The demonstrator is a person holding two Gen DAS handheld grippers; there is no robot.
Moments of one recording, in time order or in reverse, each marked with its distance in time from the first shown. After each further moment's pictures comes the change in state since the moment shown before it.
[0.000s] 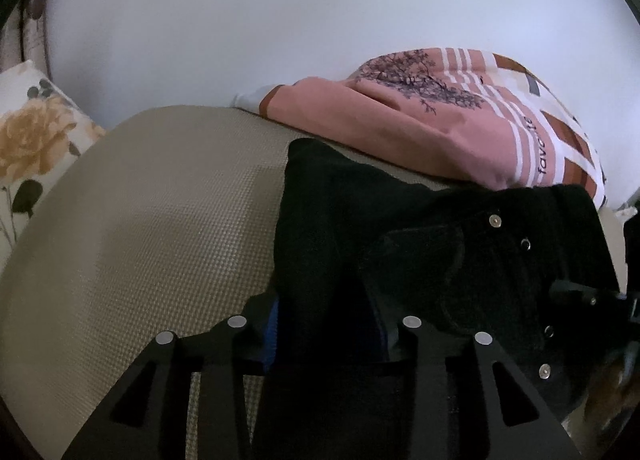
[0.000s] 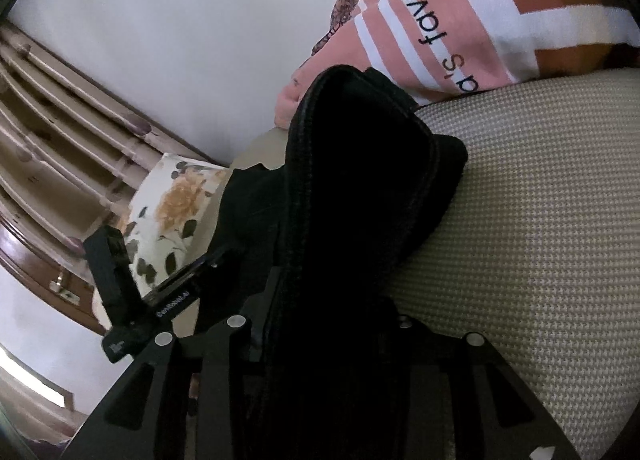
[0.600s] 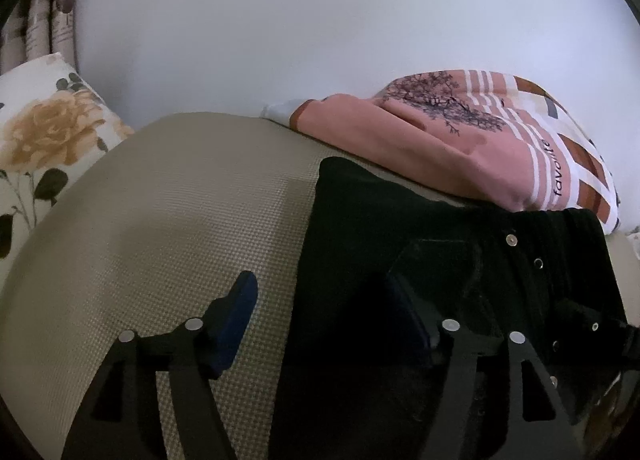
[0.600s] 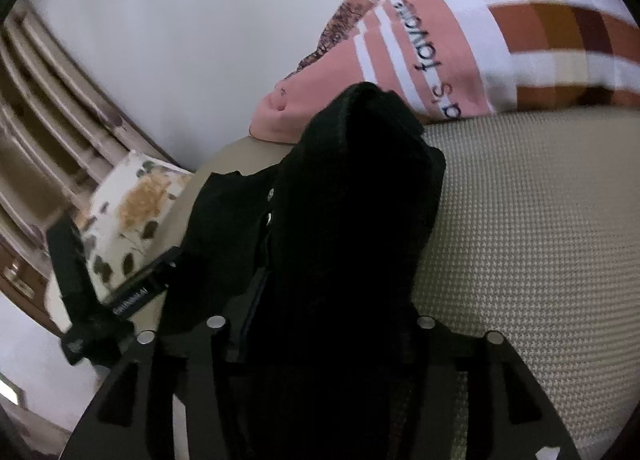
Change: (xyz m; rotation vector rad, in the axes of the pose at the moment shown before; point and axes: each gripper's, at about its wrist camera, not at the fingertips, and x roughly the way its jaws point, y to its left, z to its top) left arm -0.008 0.008 -0.003 -0.048 -0.065 0.071; right arm 0.008 0.025 -0.012 -0.097 -0.081 -0.192
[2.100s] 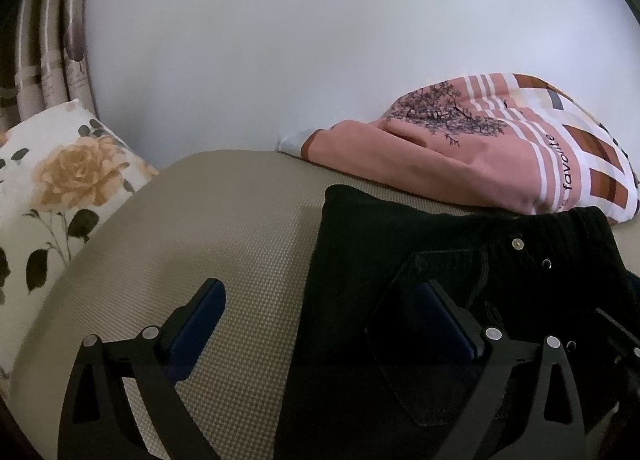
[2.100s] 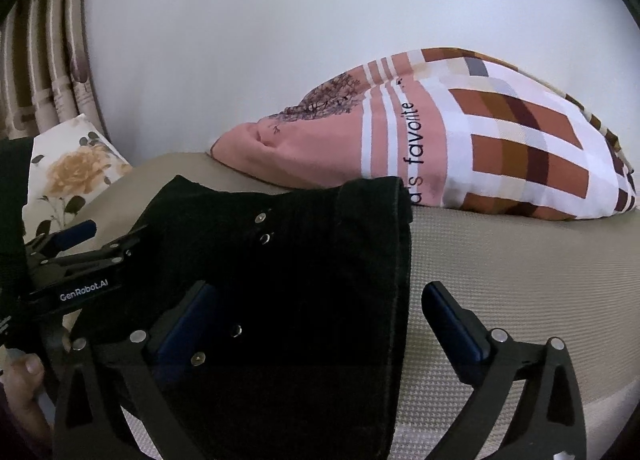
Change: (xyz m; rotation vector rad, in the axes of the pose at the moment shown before) left arm -0.017 -0.019 0.000 0.089 -0.103 0.127; right arm -0.025 0.044 -0.016 -0.272 -0.212 -0.388
